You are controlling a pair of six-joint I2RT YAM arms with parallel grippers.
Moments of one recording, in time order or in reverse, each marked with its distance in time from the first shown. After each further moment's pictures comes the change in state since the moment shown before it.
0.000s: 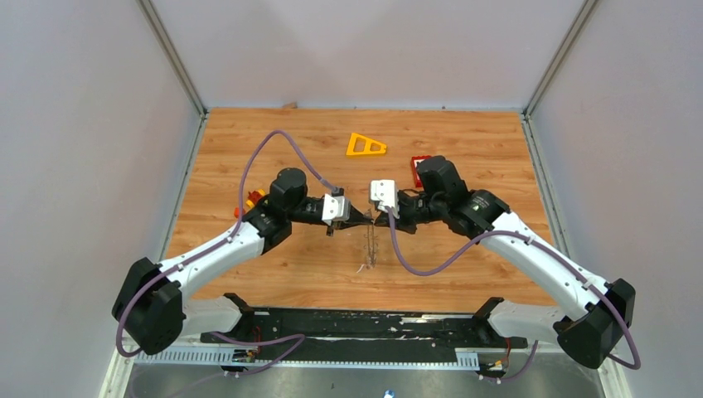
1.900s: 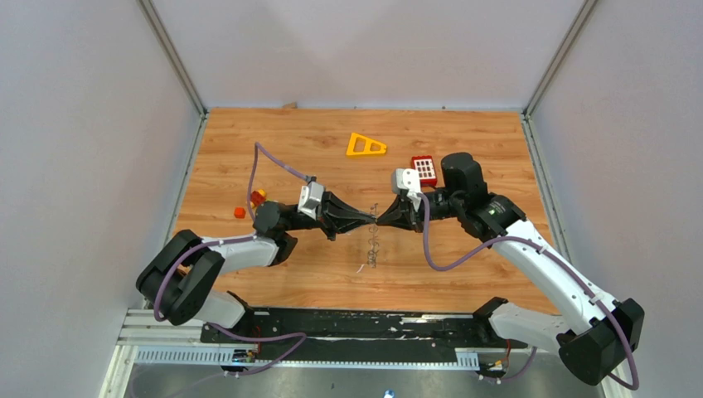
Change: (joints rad) left arm 0.021 0.206 -0.270 1.262 -0.047 -0.946; right arm -0.136 -0.089 -0.089 0.183 -0.316 0.150
